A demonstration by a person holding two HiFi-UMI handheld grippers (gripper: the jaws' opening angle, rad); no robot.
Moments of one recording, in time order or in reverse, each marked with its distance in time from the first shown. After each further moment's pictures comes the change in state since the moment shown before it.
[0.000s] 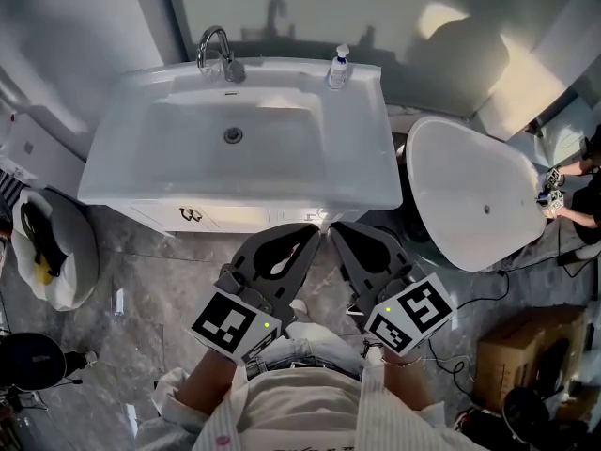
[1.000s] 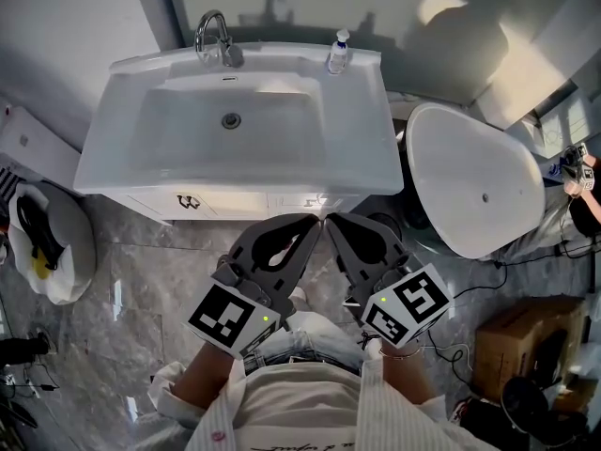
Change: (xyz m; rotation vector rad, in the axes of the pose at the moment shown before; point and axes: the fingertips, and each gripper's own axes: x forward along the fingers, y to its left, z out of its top) left arm -0.010 -0.003 -0.006 0.000 0.012 -0.017; right arm 0.002 0.010 -0.016 0.014 0.042 -0.011
